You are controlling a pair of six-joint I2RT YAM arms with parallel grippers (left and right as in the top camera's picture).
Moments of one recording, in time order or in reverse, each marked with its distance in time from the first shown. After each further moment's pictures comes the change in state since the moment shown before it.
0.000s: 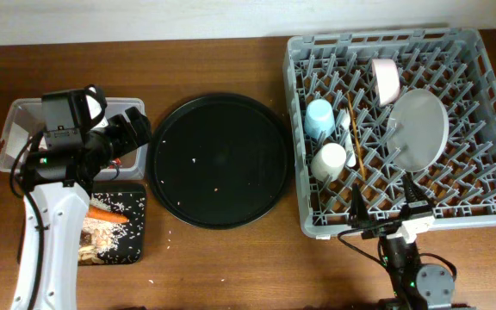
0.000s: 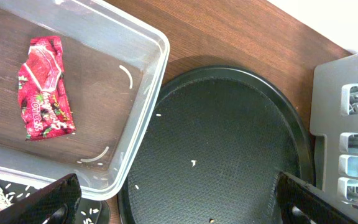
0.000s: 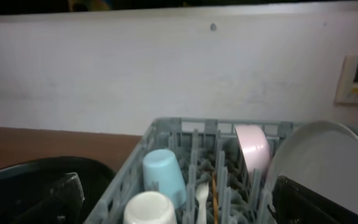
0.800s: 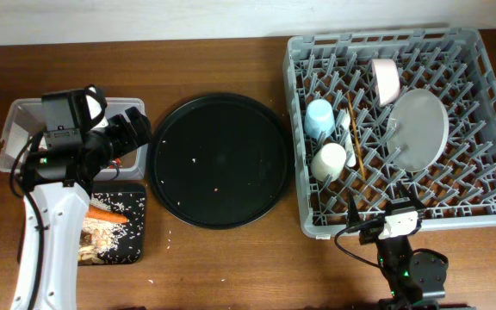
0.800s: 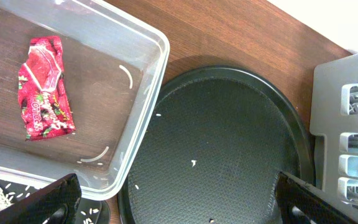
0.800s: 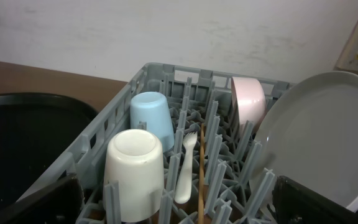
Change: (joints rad) left arm 0.000 0.000 0.000 0.000 0.000 0.000; right arm 0.000 -0.002 -0.002 -0.196 0.015 -0.143
